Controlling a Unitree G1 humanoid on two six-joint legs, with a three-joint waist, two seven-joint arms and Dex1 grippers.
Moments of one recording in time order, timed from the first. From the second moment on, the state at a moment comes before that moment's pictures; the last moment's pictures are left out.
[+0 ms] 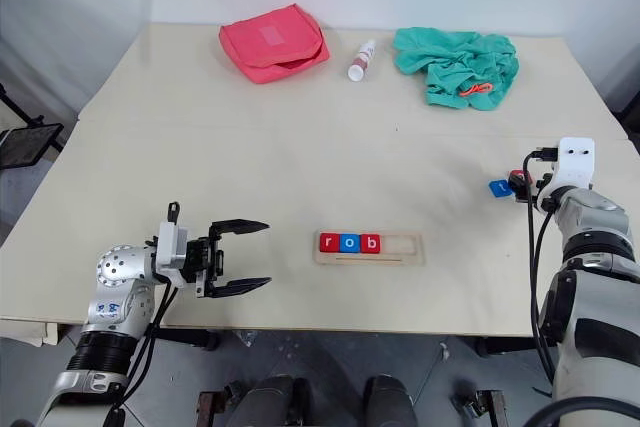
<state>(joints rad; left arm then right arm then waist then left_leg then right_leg) -0.31 0.47 0.06 0.25 -0.47 -0.27 -1.37 -1.00 -0.75 -0.27 1.30 0.07 0.19 0.41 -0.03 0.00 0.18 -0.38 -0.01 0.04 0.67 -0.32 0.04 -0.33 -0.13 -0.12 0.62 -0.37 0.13</state>
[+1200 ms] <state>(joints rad) -0.30 0.43 0.05 0.24 -0.47 -0.27 -1.35 -0.30 -0.57 -0.48 0.24 0.34 0.32 0.26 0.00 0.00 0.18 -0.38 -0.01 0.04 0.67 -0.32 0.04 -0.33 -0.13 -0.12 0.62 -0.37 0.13</state>
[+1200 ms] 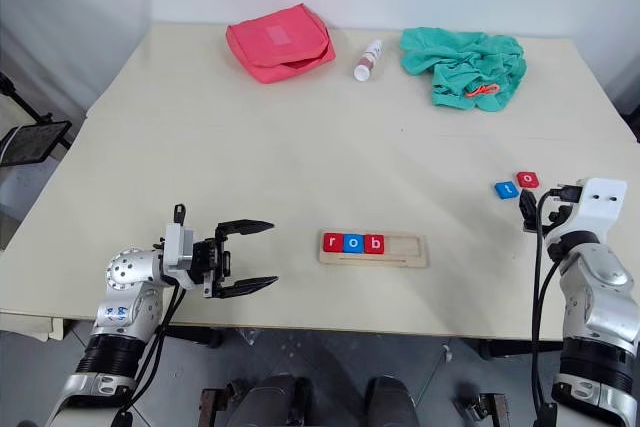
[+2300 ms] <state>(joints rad) -0.27 0.44 0.04 0.21 -0.47 -0.27 -1.32 -0.91 -0.73 -0.35 1.22 0.18 0.09 0.37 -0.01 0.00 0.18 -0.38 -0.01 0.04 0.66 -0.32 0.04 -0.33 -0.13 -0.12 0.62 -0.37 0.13</state>
